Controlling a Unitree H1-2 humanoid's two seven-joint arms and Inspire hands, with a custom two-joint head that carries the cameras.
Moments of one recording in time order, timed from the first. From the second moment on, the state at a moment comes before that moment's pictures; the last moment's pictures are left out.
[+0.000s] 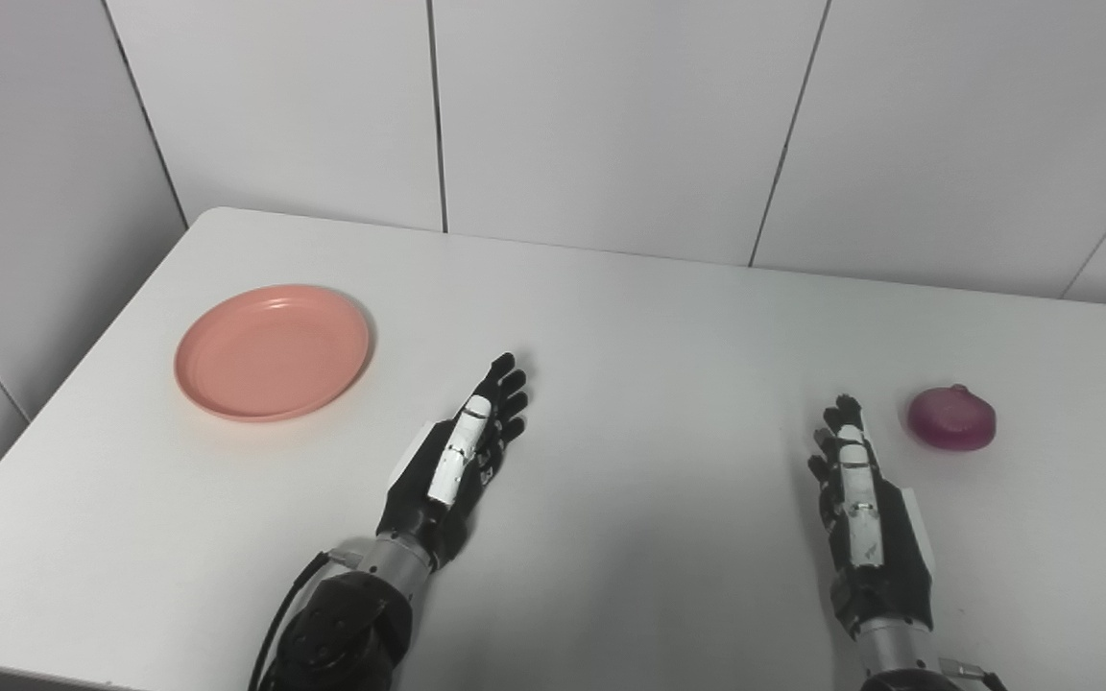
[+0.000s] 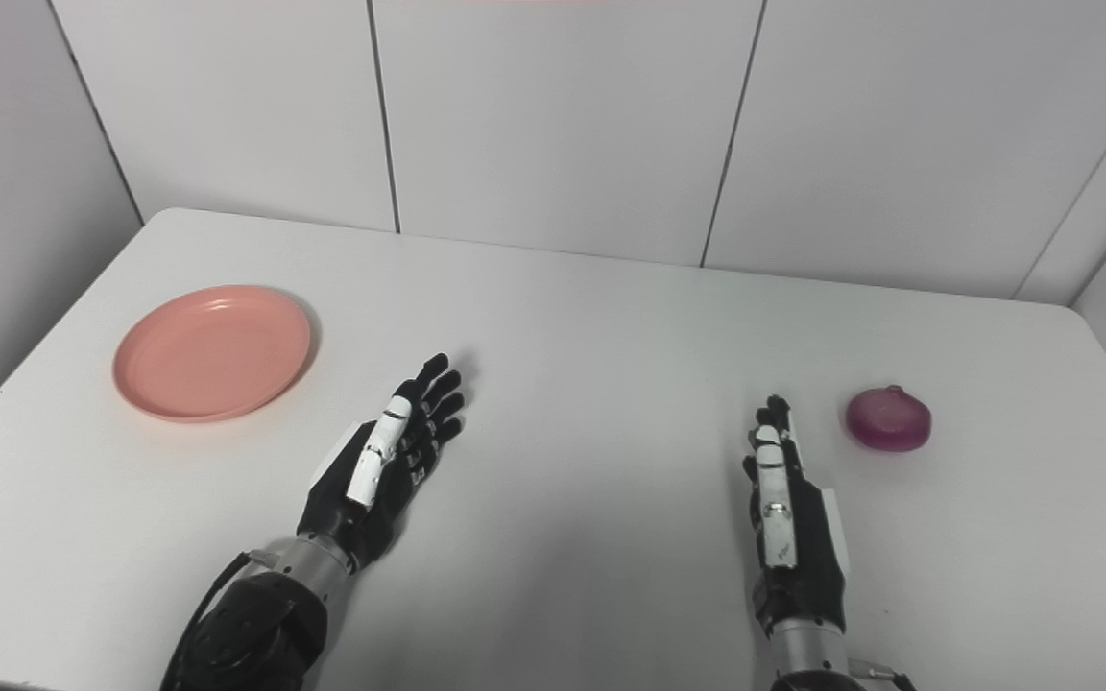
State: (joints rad) left arm 0.00 -0.02 -0.11 -0.15 -0.19 0.22 -0.14; right arm 0.06 0.03 0.01 -0.25 0.06 0.22 -0.01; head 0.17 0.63
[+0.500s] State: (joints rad) left arm 0.01 -0.05 -0.14 -0.13 -0.18 0.22 -0.12; right arm 0.07 0.02 -0.01 -0.25 0.08 0.22 0.02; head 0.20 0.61
